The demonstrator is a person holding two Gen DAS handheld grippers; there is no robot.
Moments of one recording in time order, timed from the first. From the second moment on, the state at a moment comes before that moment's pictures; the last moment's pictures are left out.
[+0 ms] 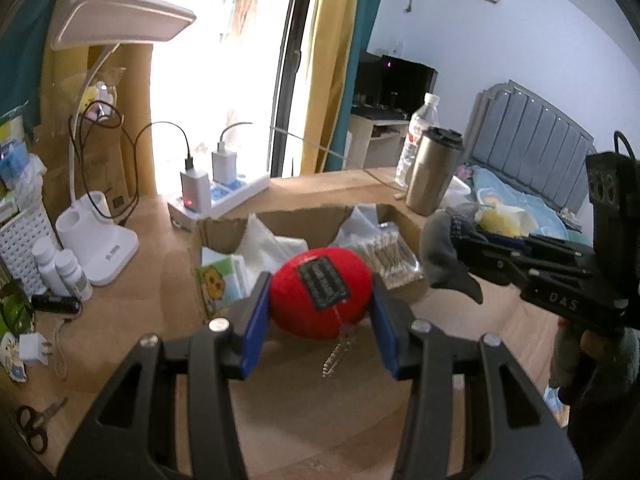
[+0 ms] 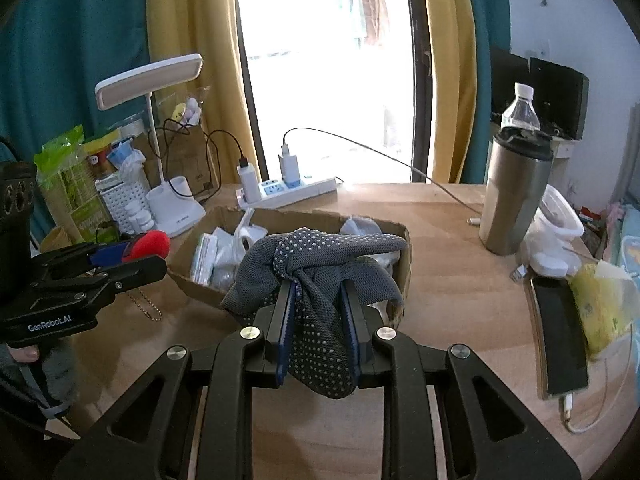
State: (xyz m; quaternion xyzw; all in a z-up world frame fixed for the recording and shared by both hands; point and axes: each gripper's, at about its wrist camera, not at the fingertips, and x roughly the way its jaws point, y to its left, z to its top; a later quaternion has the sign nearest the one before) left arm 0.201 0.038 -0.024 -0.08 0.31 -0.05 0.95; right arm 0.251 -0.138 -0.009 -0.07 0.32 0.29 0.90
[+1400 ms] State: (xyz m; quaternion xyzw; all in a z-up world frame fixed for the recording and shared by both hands) left arm 0.267 0.084 -0.042 -0.10 0.31 -0.04 0.95; right arm 0.345 -0.070 -0.044 -0.09 0.36 0.32 0.87
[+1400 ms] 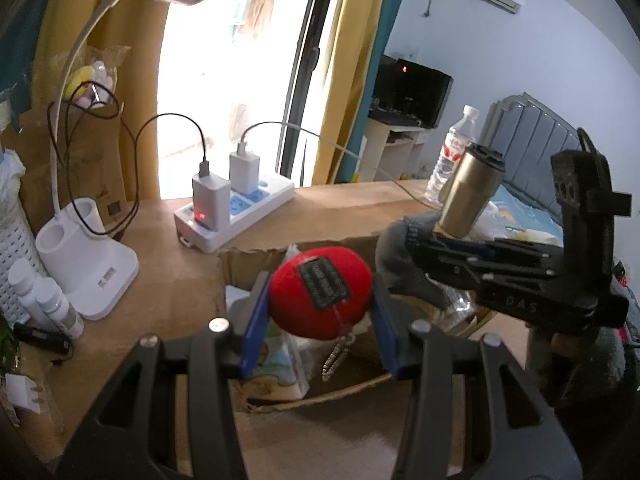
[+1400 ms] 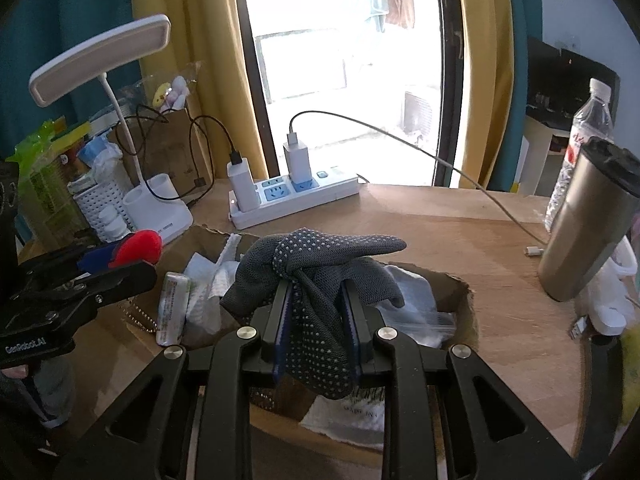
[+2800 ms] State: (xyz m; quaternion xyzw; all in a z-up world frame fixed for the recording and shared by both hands) left arm 0.283 0.039 -0.047 -0.09 0.32 -0.06 0.94; right arm 0.345 -0.116 -0.044 -0.07 0.37 0.29 0.88
